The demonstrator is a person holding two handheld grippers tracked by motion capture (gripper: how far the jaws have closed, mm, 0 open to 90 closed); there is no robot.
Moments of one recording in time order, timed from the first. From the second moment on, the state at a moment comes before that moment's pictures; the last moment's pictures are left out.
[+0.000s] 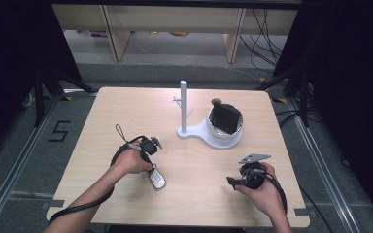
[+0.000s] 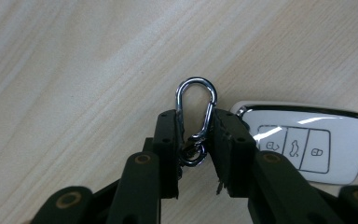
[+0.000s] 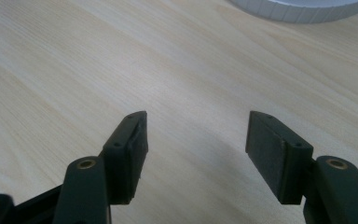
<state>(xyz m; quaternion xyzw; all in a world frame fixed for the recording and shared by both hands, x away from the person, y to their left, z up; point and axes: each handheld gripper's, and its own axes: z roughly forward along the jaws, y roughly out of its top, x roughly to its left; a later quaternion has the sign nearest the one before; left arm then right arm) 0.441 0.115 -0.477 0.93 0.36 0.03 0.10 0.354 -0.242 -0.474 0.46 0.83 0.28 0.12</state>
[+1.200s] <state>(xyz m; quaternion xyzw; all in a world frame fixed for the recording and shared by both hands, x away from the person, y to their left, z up) 0.434 0.132 -0.457 0.90 0.35 0.06 0.24 0.352 -0.246 -0.475 0.47 0.83 0.28 0.12</state>
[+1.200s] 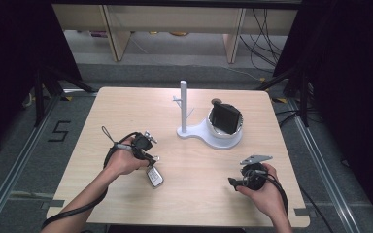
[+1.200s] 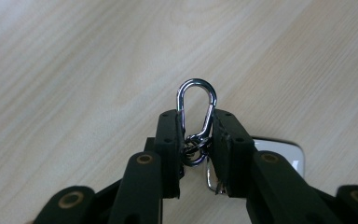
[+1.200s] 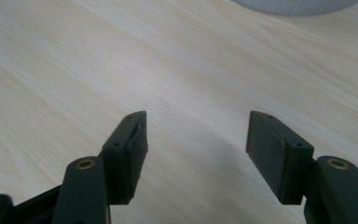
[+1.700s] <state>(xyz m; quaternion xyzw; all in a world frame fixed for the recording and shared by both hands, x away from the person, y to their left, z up) 0.430 0.148 -0.430 0.81 0.38 0.14 0.41 0.352 -0.246 -0.475 0.47 0.83 0.28 0.13</state>
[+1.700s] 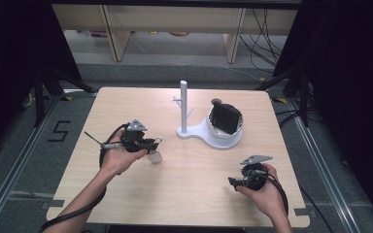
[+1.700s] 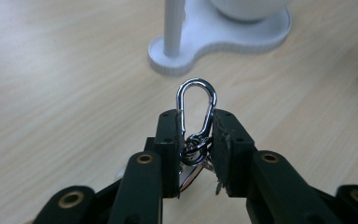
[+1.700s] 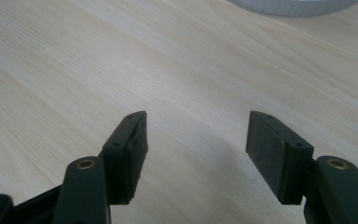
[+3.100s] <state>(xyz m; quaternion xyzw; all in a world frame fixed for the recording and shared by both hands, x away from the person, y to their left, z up) 0.445 0.135 -0.379 0.67 0.37 0.21 0.60 0.344 -0.253 -0.480 0.49 0.80 0.32 0.16</state>
